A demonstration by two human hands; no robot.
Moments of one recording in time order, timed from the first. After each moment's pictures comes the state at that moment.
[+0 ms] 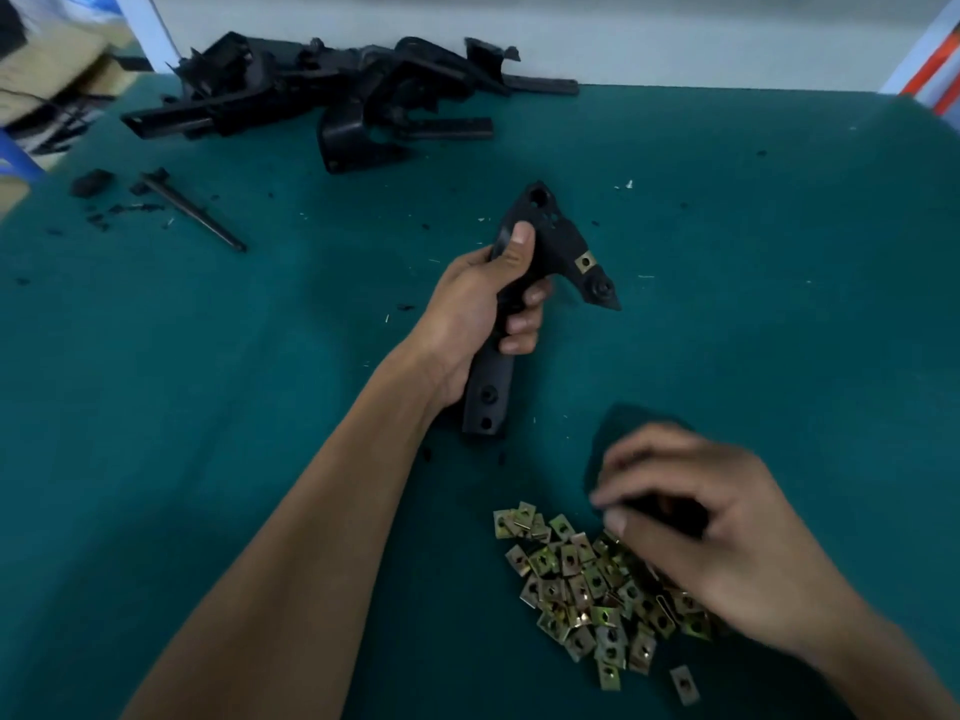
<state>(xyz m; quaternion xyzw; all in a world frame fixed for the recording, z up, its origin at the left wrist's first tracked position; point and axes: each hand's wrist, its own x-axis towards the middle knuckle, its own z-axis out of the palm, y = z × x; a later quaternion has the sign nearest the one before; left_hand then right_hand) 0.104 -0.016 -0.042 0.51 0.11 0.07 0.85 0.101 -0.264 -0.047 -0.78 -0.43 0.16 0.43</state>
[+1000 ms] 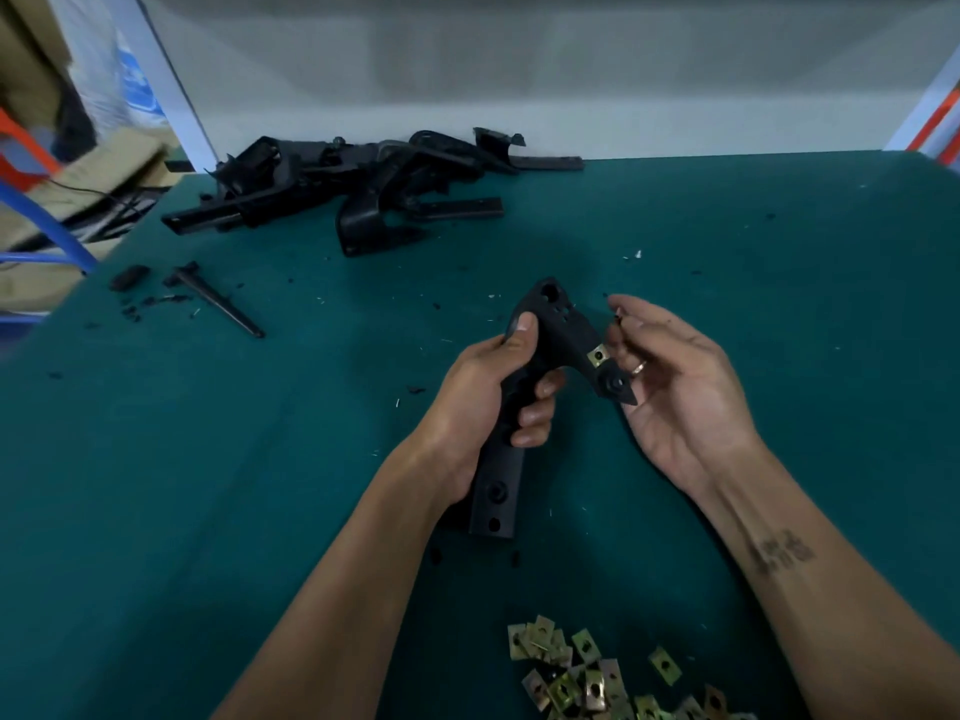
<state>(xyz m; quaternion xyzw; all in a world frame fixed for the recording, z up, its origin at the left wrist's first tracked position) 0.105 -0.014 -0.046 0.49 0.09 0.04 0.87 0.204 -0.155 -0.039 -0.44 -0.07 0.26 0.86</state>
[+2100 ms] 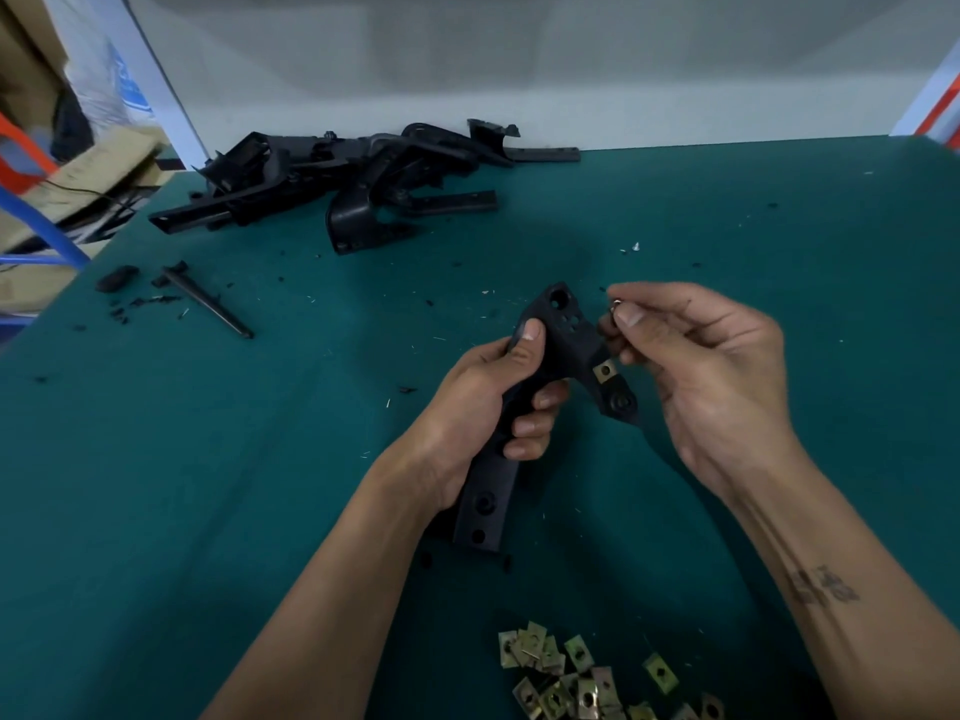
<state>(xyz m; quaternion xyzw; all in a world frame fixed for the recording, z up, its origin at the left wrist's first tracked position) 0.104 -0.014 -0.048 0.50 0.07 0.00 0.86 0.197 -0.165 -0.025 -0.56 -0.23 0.11 0.79</state>
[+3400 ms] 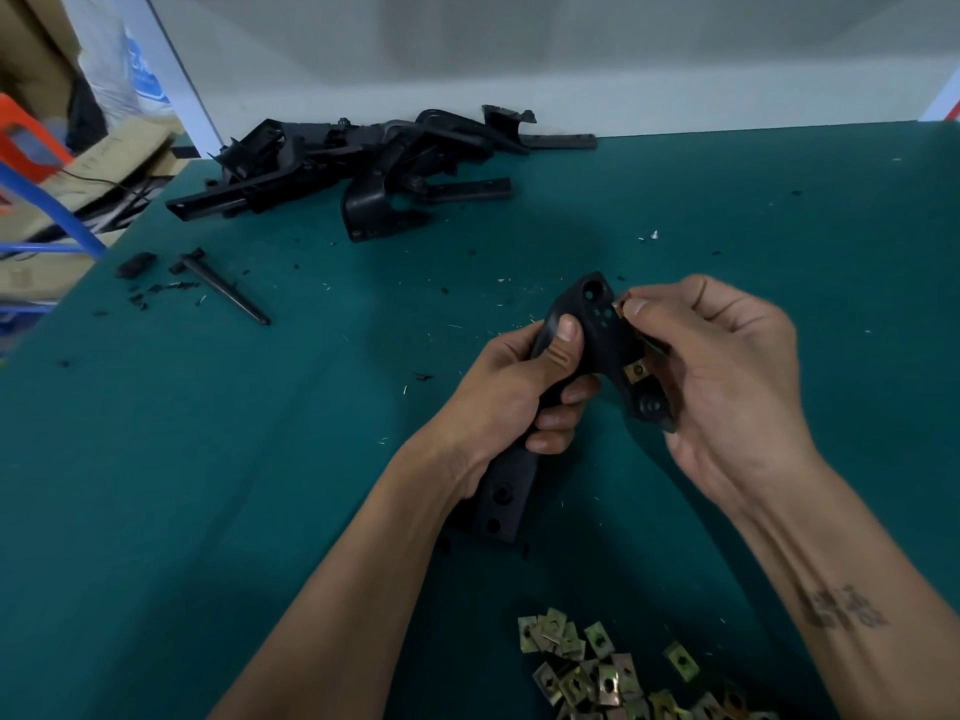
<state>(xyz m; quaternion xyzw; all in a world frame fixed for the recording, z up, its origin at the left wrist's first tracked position) 0.104 -0.022 -0.045 0.54 0.05 0.01 0.84 0.169 -0.155 -0.008 -0.57 -0.11 0.15 0.80</state>
